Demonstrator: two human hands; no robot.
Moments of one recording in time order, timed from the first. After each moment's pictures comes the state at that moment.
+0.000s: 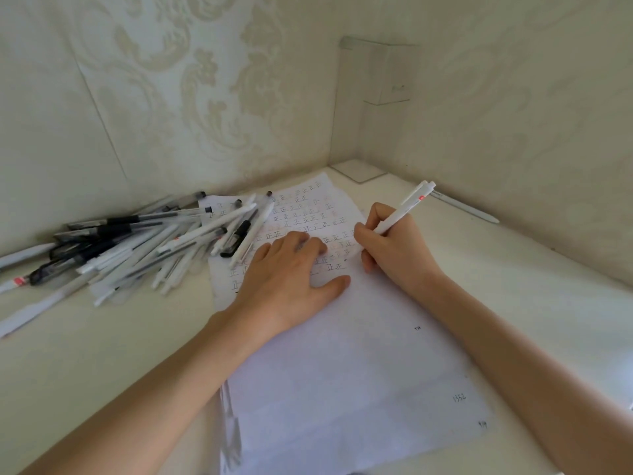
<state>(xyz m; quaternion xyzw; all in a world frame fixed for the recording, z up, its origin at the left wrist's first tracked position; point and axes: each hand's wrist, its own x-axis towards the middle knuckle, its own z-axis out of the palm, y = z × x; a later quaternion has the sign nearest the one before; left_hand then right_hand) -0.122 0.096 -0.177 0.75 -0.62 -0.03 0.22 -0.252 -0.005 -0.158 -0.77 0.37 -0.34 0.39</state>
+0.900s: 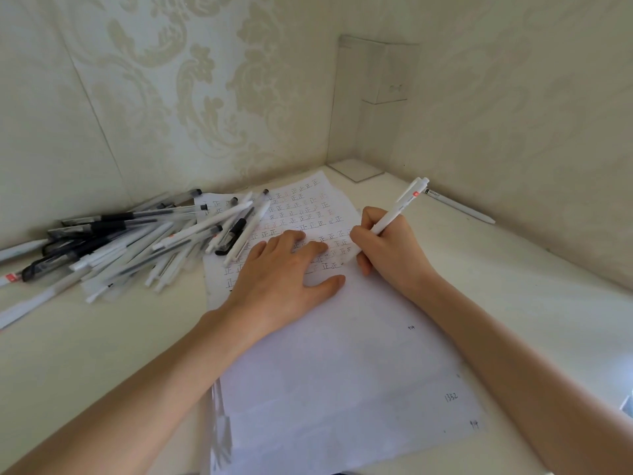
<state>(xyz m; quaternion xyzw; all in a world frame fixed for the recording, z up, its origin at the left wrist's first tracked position) -0.122 0.095 -0.178 0.75 -0.63 -0.03 0.20 -0.252 -0.006 -0.160 -0.77 0.36 -0.33 0.40</state>
